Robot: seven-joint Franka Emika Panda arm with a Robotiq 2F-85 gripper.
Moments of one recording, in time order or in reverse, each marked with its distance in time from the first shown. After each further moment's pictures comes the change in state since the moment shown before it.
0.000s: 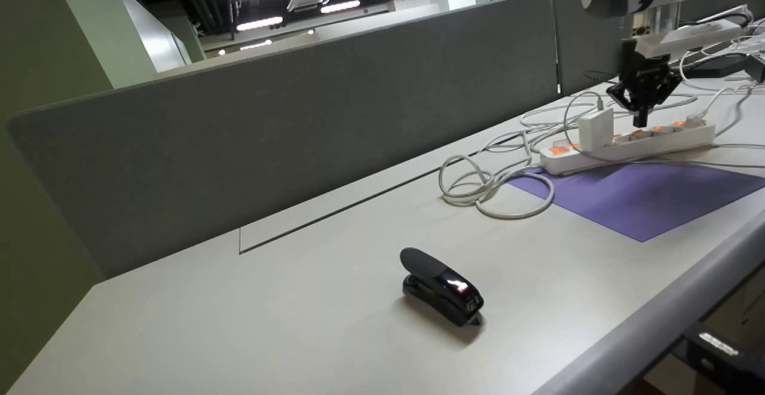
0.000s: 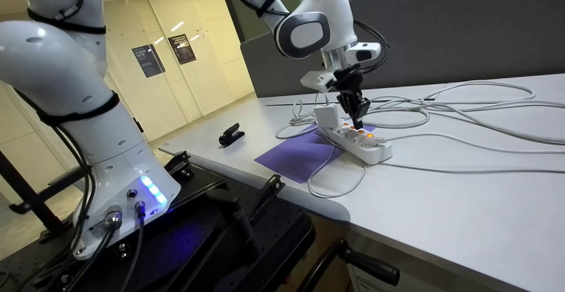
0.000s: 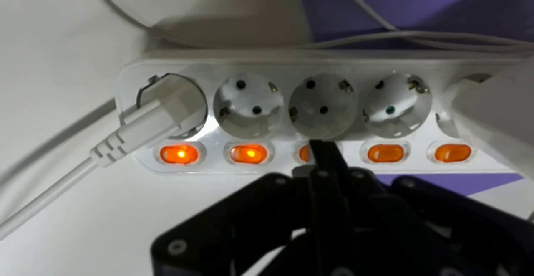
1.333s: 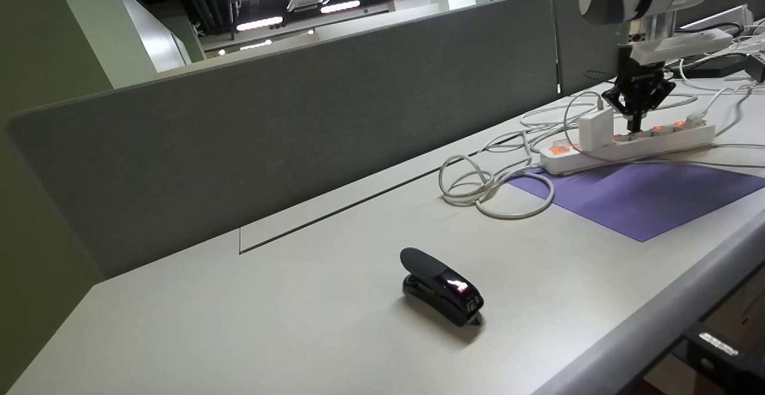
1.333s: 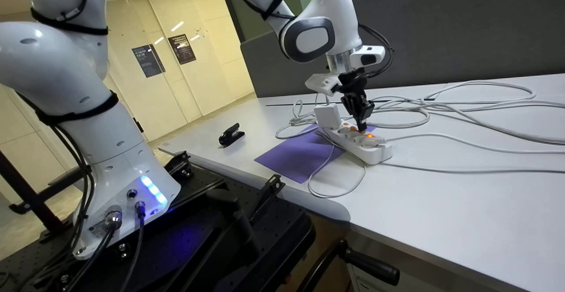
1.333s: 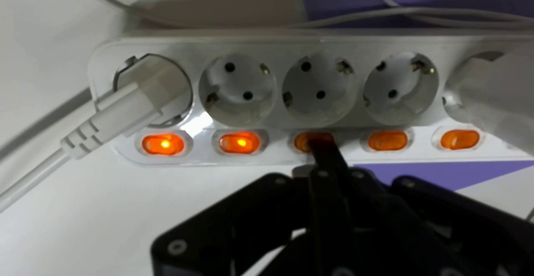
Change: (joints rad) arm -0.052 0.044 0.052 0.042 0.001 0.020 -0.002
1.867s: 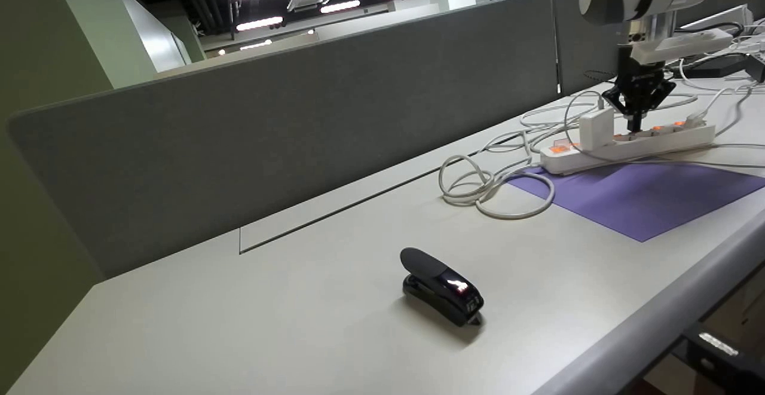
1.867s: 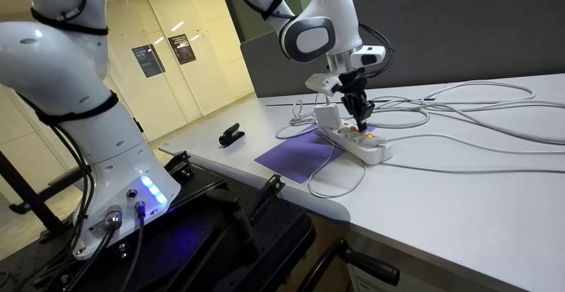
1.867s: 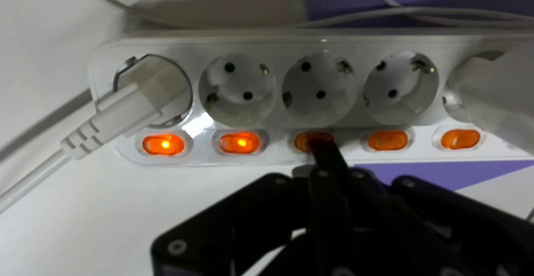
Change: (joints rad) arm -0.002 0.001 0.001 0.002 0.000 -0.004 0.000
